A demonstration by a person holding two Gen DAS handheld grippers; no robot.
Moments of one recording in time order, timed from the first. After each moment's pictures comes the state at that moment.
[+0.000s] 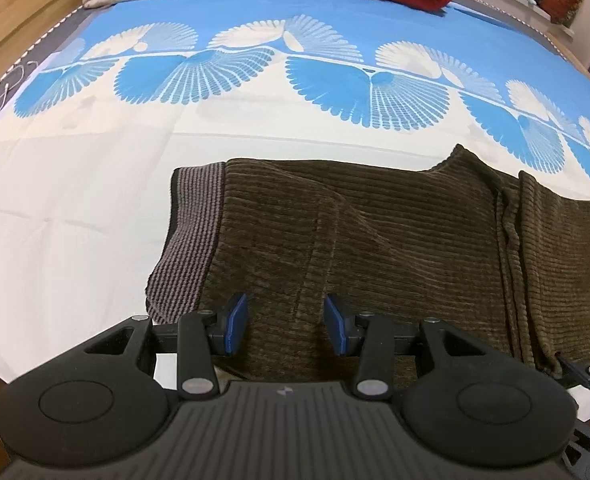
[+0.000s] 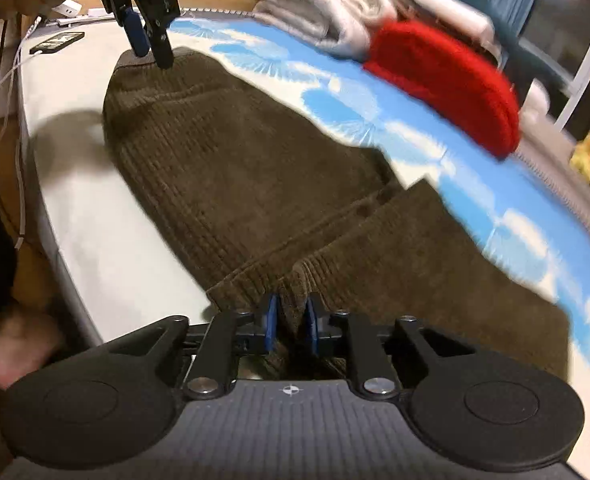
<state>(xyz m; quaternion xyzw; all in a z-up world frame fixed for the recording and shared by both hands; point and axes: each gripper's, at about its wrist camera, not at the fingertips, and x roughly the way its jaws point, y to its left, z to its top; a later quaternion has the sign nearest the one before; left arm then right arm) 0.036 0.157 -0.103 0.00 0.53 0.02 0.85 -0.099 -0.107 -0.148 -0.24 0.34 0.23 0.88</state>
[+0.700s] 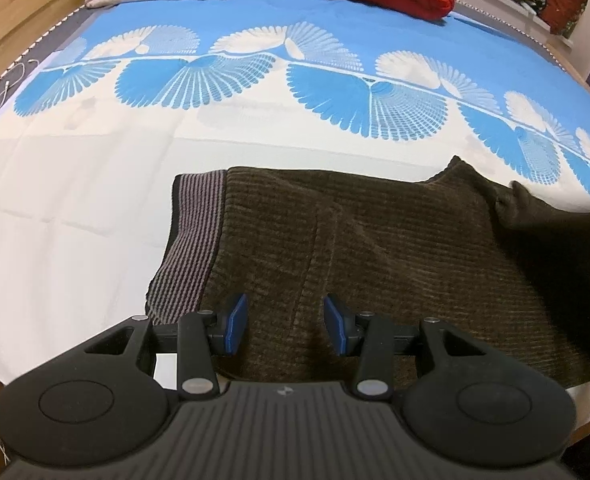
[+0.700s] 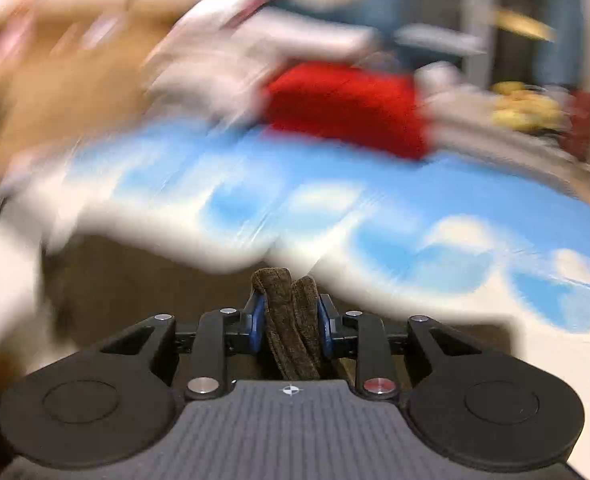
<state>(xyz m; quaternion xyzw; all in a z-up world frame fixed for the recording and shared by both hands) 0.038 0.157 -0.099 -0.01 0.52 0.02 0.85 -0.038 -0.173 -0.036 -0.03 0.27 0.12 0.95</state>
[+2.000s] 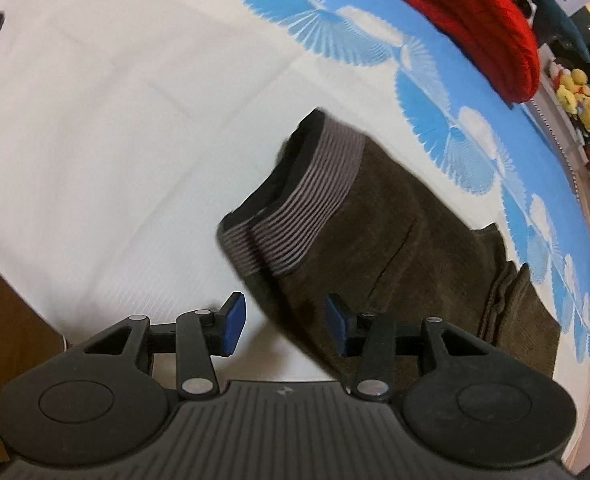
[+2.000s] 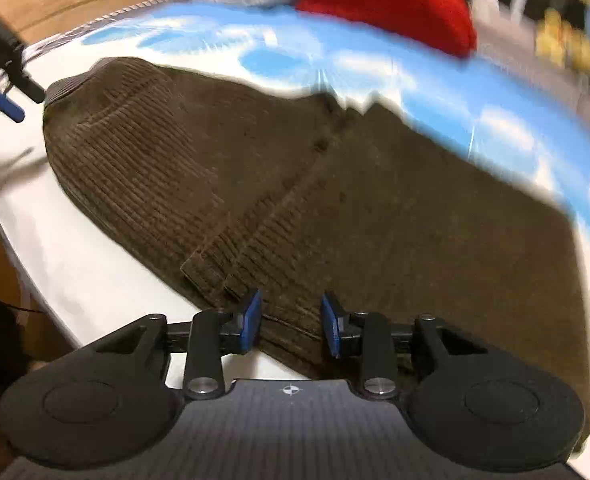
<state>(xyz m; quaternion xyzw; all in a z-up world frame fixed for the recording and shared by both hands) -0.001 0.274 -0.129 -0.26 0.54 0.08 0.80 -0.076 -0.108 -0.151 -0.14 0.42 0.16 0.88</state>
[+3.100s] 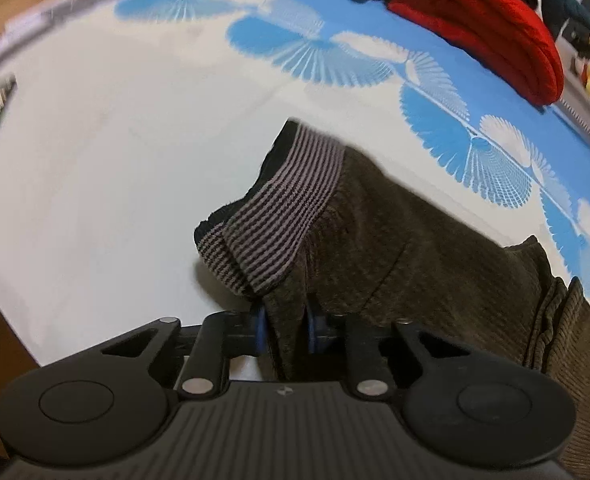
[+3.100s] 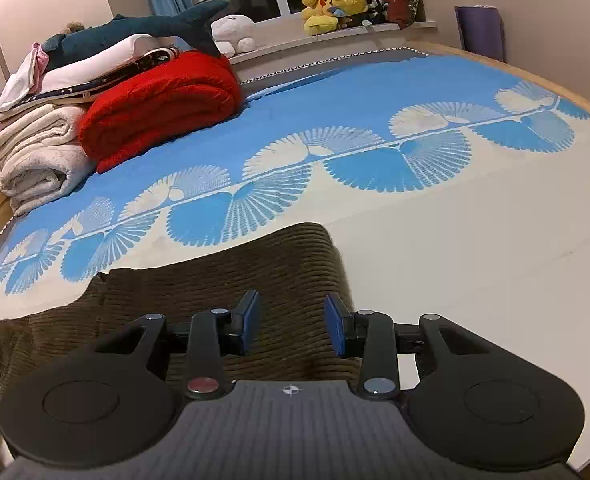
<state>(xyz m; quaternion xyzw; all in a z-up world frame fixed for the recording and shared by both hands) 0.029 0.189 -0.130 -0.15 0.49 0.17 0.84 -0.052 -0.354 -0.105 0.16 0.35 -0.05 0.92</state>
